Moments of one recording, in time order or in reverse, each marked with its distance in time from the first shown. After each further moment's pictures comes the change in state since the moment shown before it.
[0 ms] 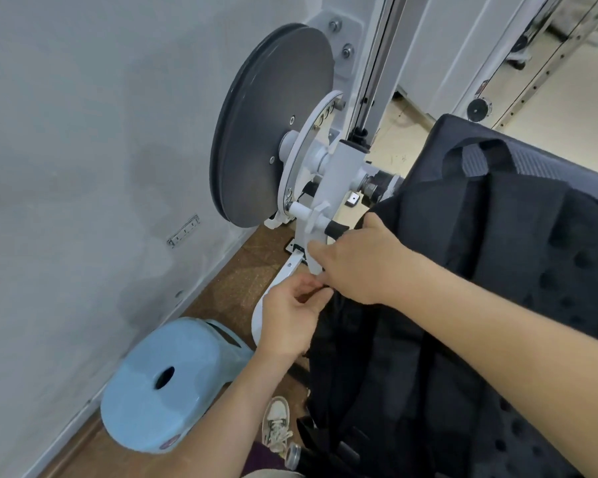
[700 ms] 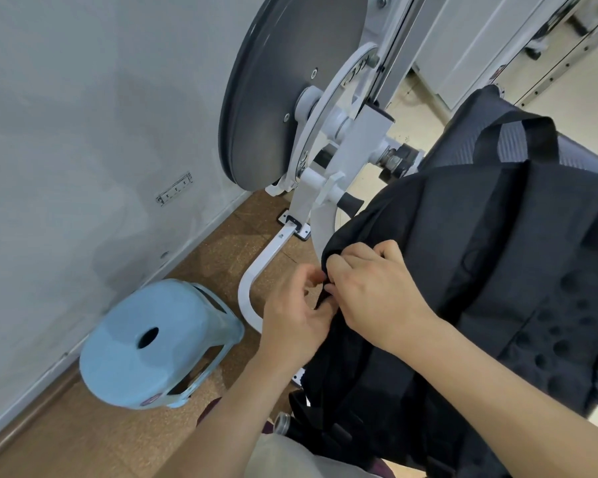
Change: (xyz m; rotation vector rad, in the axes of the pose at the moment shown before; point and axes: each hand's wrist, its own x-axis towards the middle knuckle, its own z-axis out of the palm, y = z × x) left_hand -0.026 -0.036 0.003 0.150 0.066 0.201; right_hand -0.020 -0.046 0.072 0.185 0.421 0.141
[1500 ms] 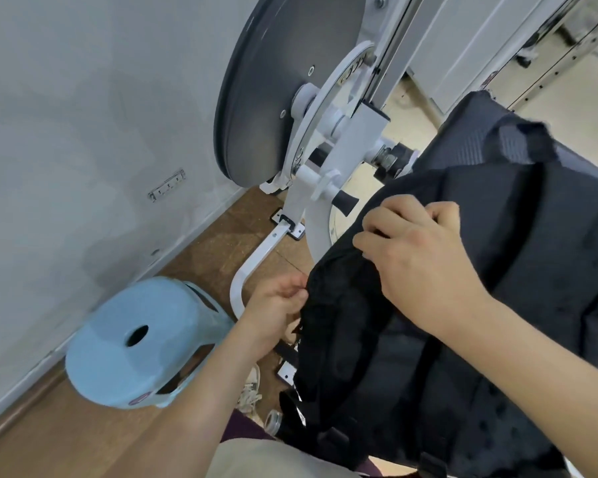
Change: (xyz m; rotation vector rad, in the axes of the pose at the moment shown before) left_hand 0.016 -0.024 -0.008 -0.623 -0.321 -0.551; right_hand -0.002 0.032 -0.045 -0.077 0.211 0.021
